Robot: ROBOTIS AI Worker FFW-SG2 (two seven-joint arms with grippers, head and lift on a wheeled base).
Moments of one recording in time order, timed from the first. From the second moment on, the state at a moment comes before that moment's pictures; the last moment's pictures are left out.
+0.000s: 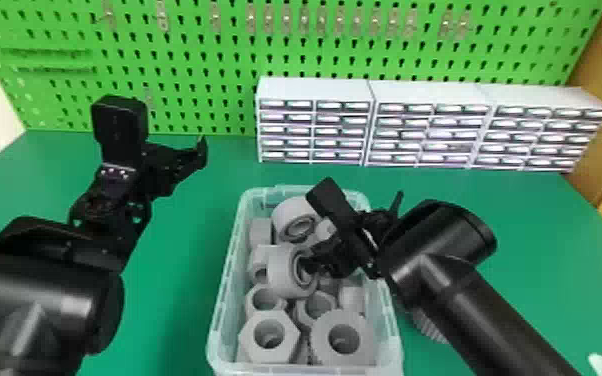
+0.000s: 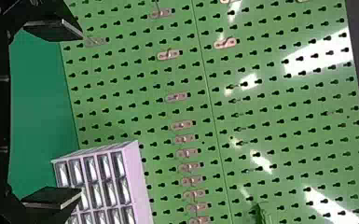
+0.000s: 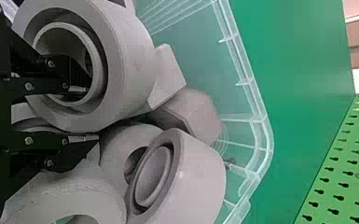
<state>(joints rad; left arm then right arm) -0.13 0.20 -0.12 -1.91 0.02 0.43 0.04 -0.50 -0.16 0.58 -1.37 0.08 0.88 0.62</state>
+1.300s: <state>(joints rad) -0.11 0.20 -0.10 -1.91 0.00 0.43 0.03 -0.31 -0.17 0.16 -1.89 0.40 1.14 0.62</state>
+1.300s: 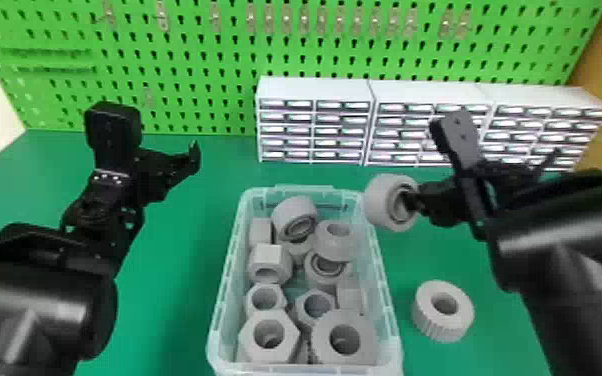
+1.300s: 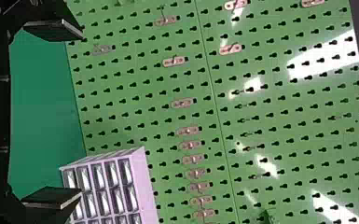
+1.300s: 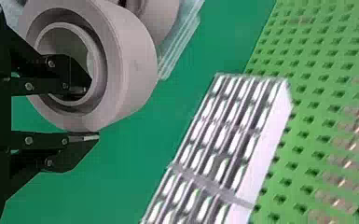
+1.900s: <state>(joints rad) -0.11 0.20 -0.10 -1.91 -0.01 0.46 -0.01 -0.21 -0.16 -0.02 -1.95 0.61 1.47 0.62</state>
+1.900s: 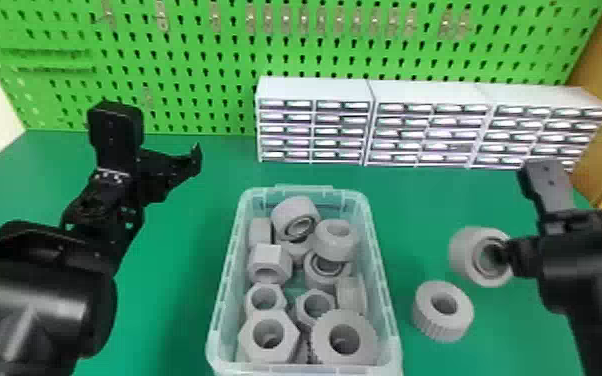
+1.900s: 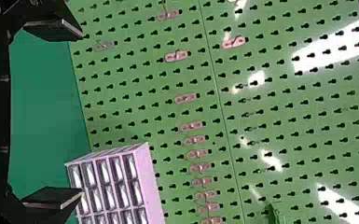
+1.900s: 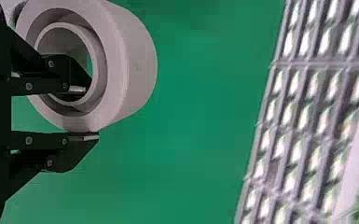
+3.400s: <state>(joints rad) -0.14 0.20 -0.11 -1.91 -0.03 0.48 -0.04 -0.22 -0.15 -0.16 -1.70 0.67 1.50 0.62</state>
